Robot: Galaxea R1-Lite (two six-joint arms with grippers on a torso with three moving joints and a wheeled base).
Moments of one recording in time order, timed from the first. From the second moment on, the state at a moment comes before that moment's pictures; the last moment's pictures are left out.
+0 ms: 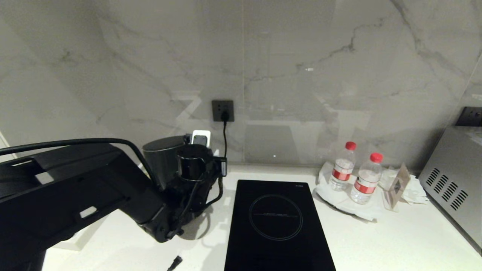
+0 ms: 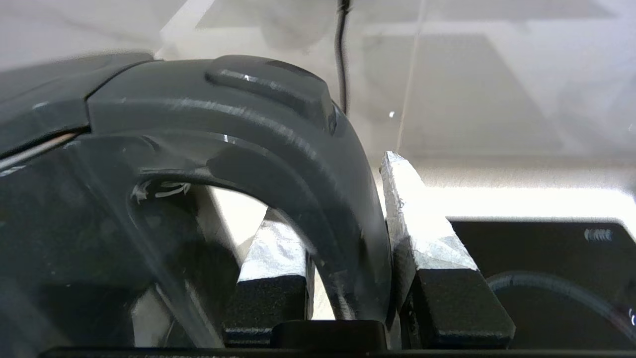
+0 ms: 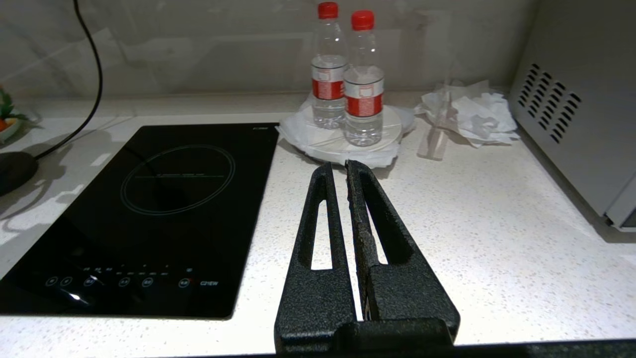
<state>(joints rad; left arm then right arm) -0.57 2.19 -0.96 -1.16 0.52 -0.01 0.00 0.00 0.00 -0.01 -0.01 0.01</state>
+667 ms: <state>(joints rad) -0.51 2.38 -1.10 -1.16 0.52 0.03 0.00 0.00 0.00 -0.01 -0.01 0.01</state>
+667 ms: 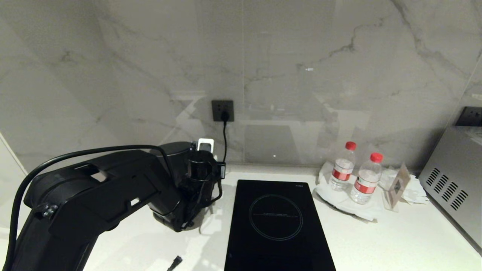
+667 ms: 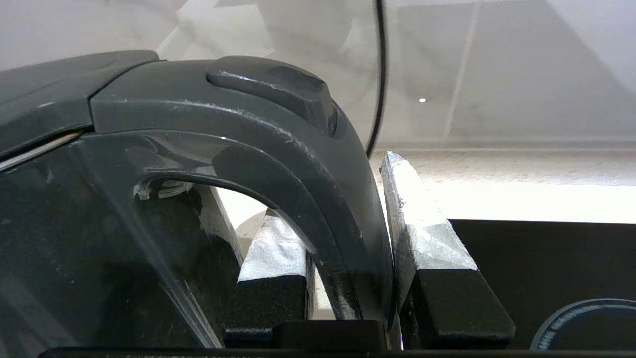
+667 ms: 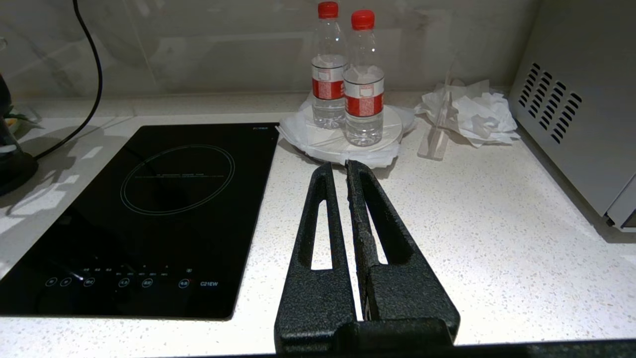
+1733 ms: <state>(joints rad) -0.49 2.42 -1.08 -1.16 0.52 0.03 0.00 0.00 0.00 -0.01 -0.01 0.01</state>
